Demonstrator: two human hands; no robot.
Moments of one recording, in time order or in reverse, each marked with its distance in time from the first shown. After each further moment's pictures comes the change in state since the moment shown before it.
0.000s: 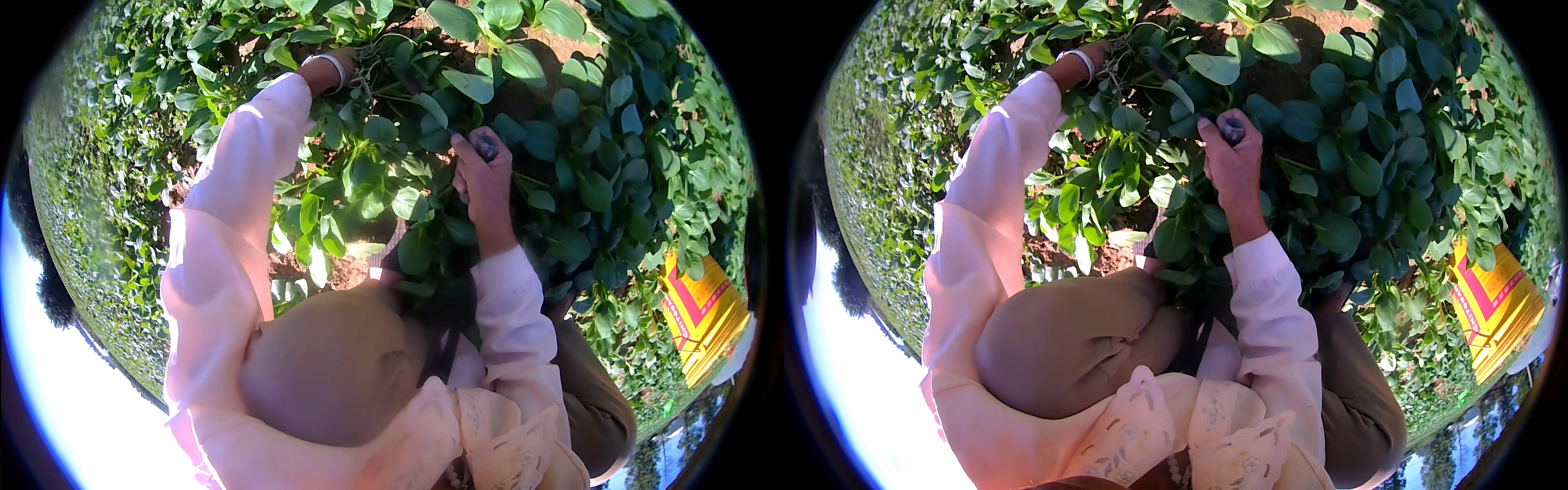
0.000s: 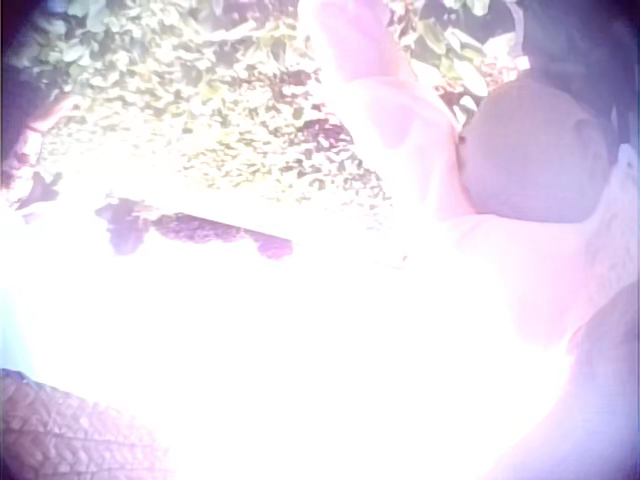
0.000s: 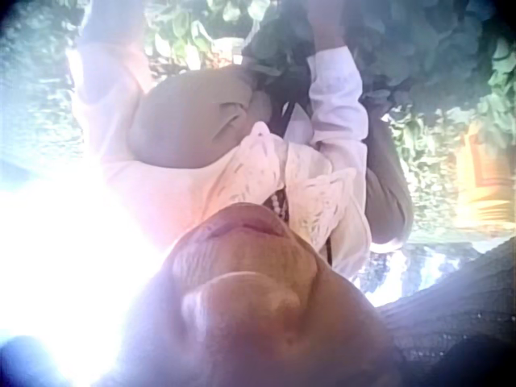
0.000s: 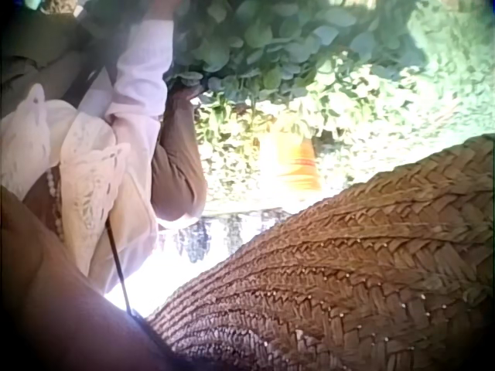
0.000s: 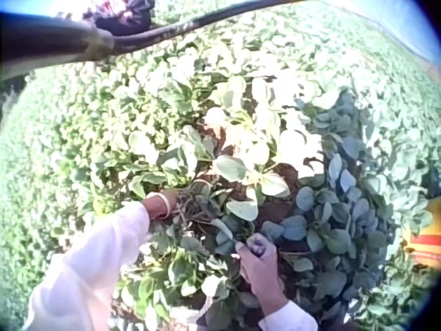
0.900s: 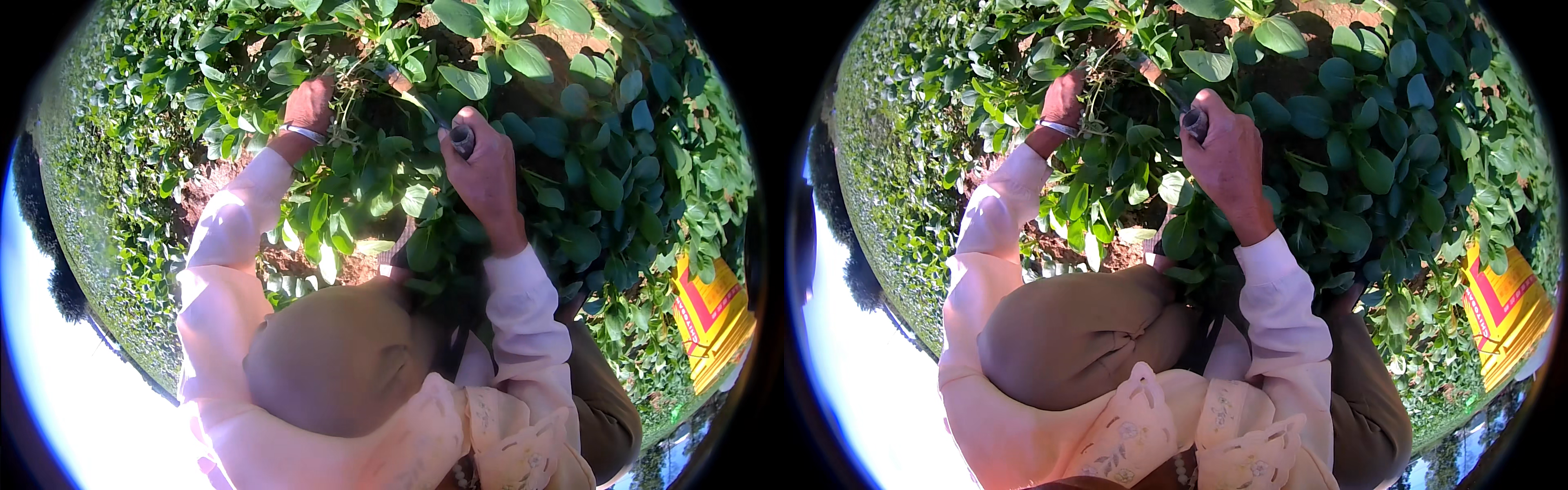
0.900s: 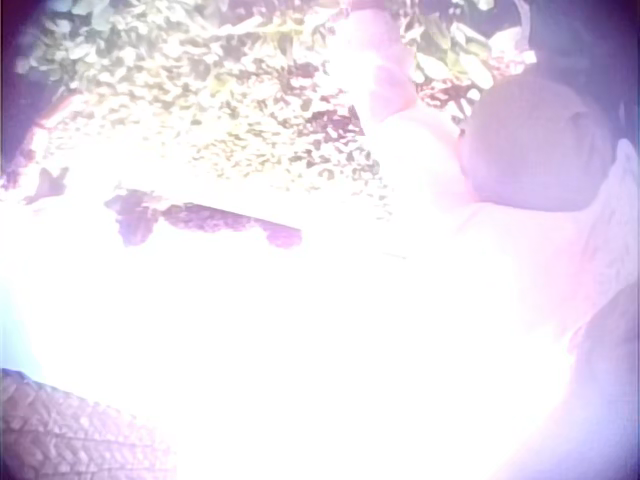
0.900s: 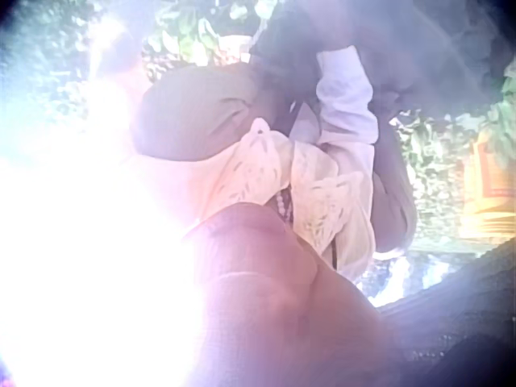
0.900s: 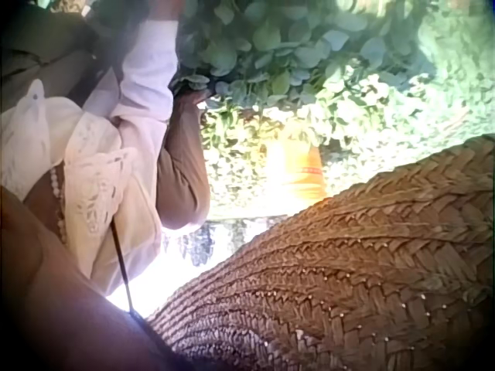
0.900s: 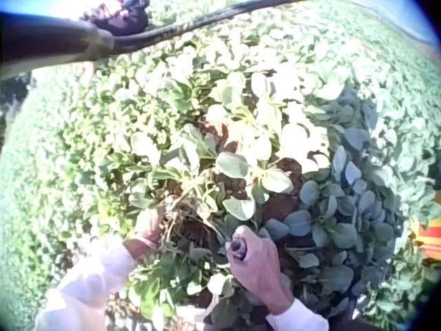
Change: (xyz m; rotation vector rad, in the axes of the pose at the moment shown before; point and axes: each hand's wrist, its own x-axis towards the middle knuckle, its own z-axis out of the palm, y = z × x) left_hand -0.116 0.004 0.028 0.107 0.527 0.003; right_hand -0.007 -0.031 0.020 -0.873 -0.090 -0.486
